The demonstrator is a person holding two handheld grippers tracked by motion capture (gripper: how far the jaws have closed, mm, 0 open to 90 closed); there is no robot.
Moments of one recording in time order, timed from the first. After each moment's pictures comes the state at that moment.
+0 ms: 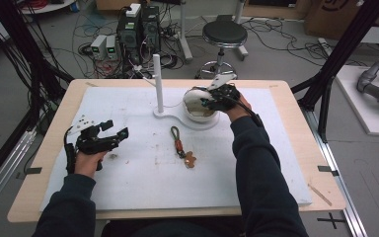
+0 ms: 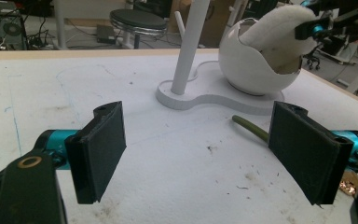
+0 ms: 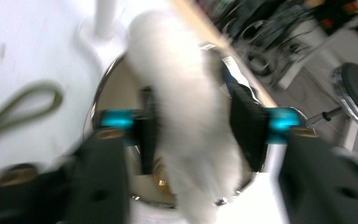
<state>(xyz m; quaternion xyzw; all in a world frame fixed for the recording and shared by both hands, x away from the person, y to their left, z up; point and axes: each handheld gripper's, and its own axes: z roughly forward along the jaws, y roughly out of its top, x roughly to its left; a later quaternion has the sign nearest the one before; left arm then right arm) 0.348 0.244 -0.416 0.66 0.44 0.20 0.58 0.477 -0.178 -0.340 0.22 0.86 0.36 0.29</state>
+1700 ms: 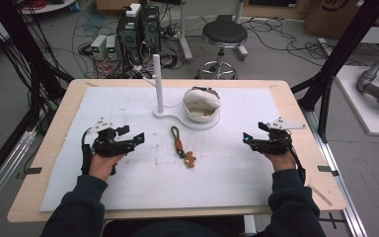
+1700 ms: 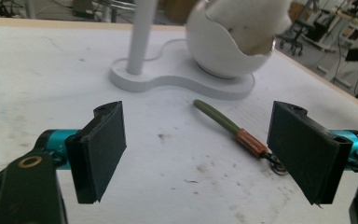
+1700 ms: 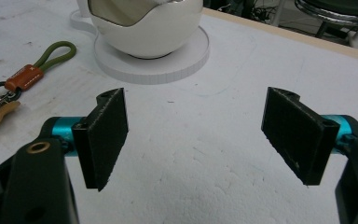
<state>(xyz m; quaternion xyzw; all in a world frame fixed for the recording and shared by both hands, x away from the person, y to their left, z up) 0.343 0.188 -0.416 0.69 0.43 0.14 0.56 0.358 -0.313 -0.398 0.40 0.77 0.44 0.24</state>
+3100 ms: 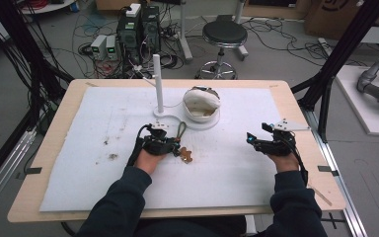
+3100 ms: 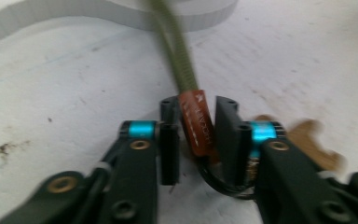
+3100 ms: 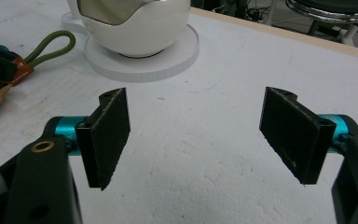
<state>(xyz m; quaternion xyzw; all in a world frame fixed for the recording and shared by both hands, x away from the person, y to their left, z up) 0.380 0.083 -0.444 0.81 0.41 0.09 0.42 0.355 -0.323 -0.400 0.41 0.76 0.45 0.24</state>
